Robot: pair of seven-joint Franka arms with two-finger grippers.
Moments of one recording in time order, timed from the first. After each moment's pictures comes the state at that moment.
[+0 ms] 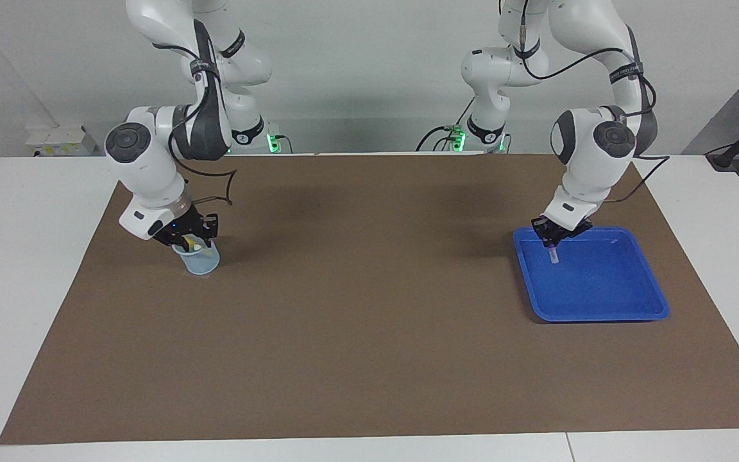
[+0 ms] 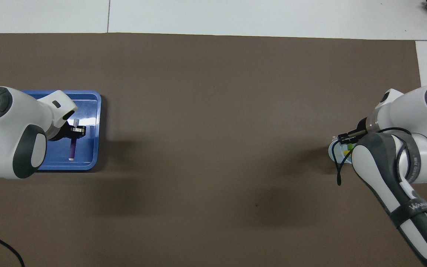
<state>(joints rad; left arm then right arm) -0.07 0.15 0.01 -2.09 0.09 2.23 -0.04 0.02 0.08 -0.03 -2.07 -0.04 2.08 -0.20</state>
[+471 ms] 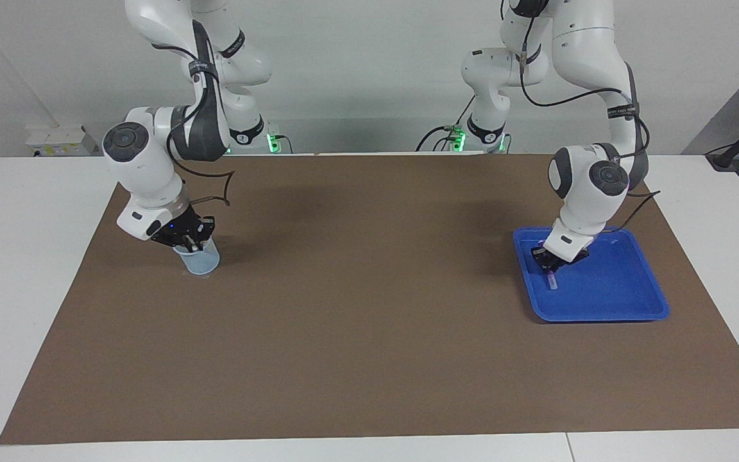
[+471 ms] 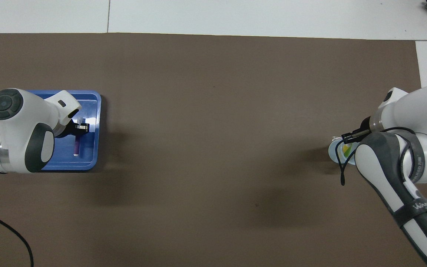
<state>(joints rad) -0.05 0.25 0.01 -2.09 0.09 2.34 -0.04 0.01 0.08 -0.03 -2.07 -0.04 2.09 -0.24</state>
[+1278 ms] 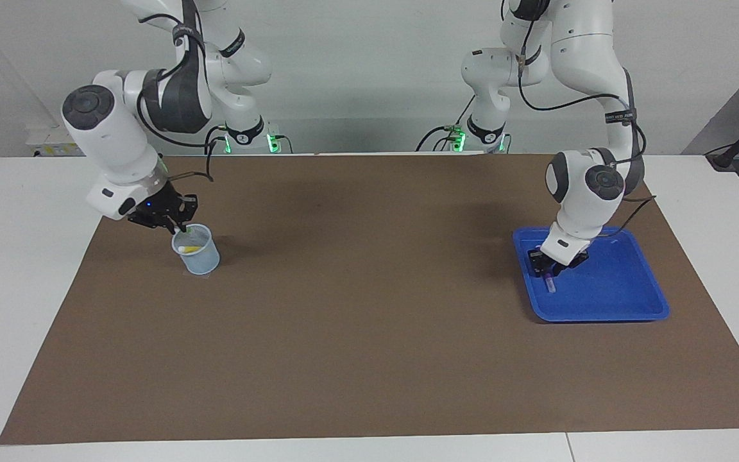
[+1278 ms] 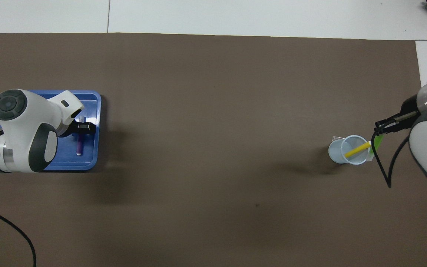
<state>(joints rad) -0.05 0.26 0.01 -2.09 0.09 2.36 -0.04 0.01 0.04 -0.01 -1.70 -0.03 1.64 -0.26</state>
